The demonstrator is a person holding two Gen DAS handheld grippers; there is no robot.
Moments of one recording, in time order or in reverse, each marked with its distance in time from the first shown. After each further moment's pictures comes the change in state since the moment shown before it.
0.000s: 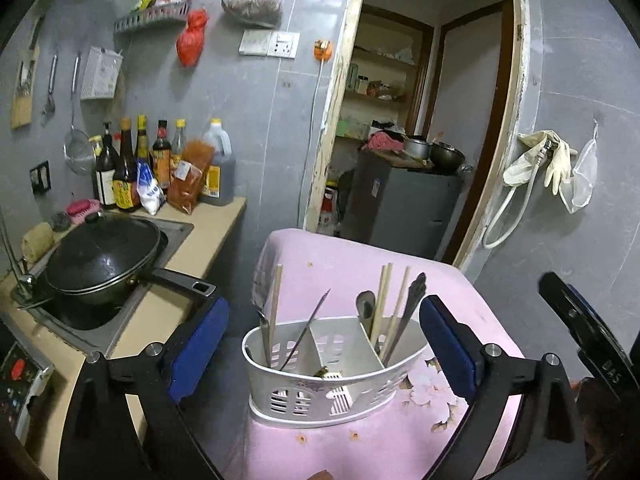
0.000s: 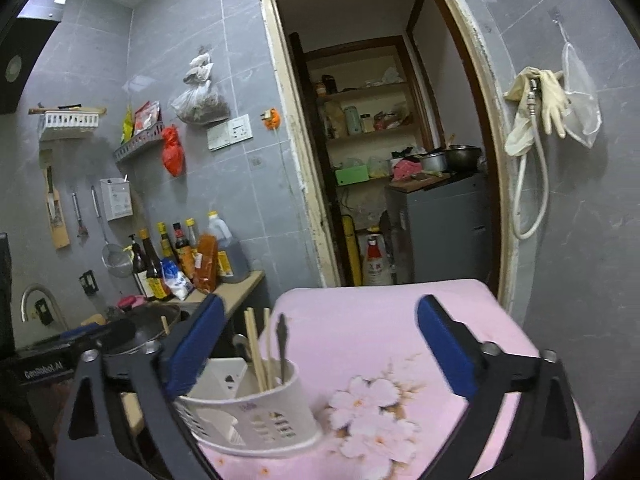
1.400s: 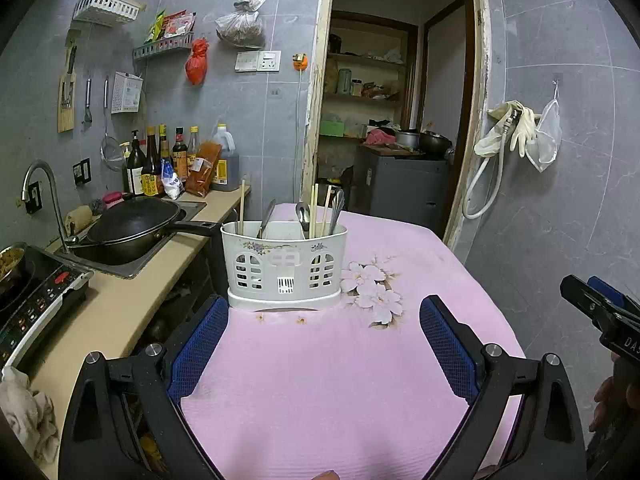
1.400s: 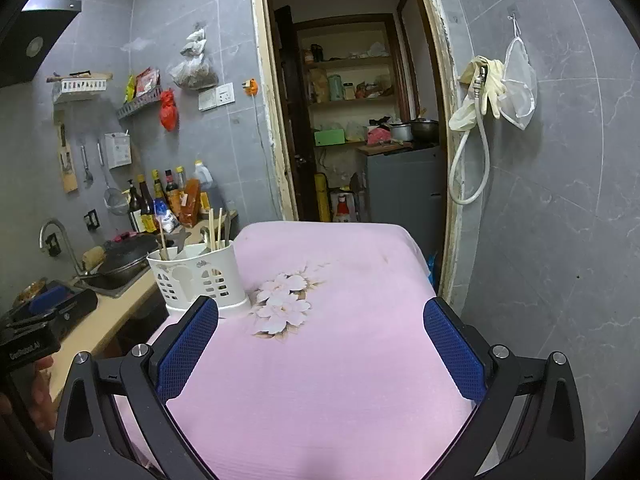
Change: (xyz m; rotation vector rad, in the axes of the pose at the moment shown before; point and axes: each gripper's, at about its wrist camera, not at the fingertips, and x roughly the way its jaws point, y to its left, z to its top) left arm -0.130 -0.112 -0.118 0.055 -0.030 0.068; right arm -0.172 -0.087 -0.045 -0.072 0.156 -0.049
